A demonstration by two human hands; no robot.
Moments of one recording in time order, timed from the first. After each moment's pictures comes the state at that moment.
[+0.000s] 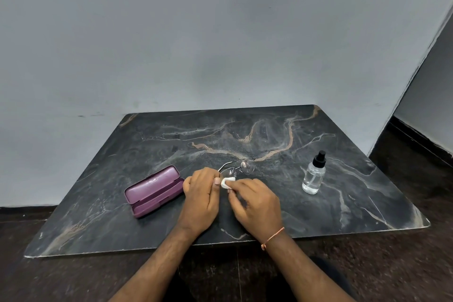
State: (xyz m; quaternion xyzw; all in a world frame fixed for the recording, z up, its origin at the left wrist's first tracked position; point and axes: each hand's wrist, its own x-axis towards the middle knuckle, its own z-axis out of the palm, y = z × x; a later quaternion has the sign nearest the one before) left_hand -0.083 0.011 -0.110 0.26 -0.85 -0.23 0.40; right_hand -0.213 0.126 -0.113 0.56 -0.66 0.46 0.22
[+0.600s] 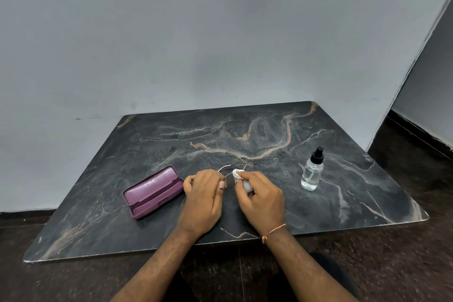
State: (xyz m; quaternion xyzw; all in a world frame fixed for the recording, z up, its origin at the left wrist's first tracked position) left_hand -0.081 0.015 -0.111 0.24 -0.88 -0.18 0.36; right_hand -0.218 0.124 -0.113 0.45 -0.69 0.54 0.18
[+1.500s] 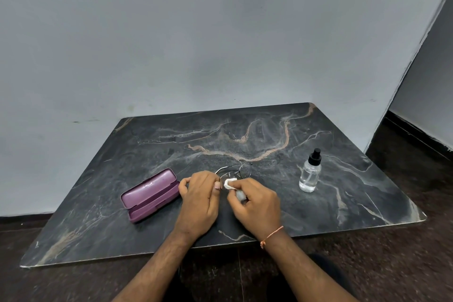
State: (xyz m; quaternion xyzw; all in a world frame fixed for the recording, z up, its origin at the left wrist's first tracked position) left_hand -0.081 0.013 -0.110 0.25 -0.87 -0.17 0.38; right_hand -0.213 0.128 -0.113 0.48 -0.69 0.51 0.17
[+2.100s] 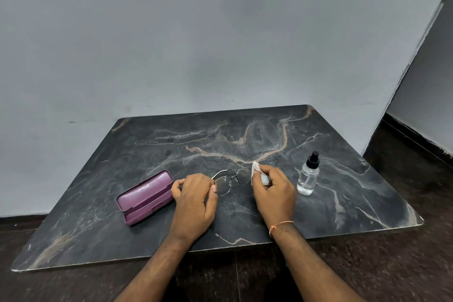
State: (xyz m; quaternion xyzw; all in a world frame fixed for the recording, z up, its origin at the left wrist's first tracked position) left_hand -0.079 0.013 -0.110 0.26 -0.86 -0.15 0.41; right_hand -0.253 0.128 -0.106 0.29 -0.74 0.60 0.10
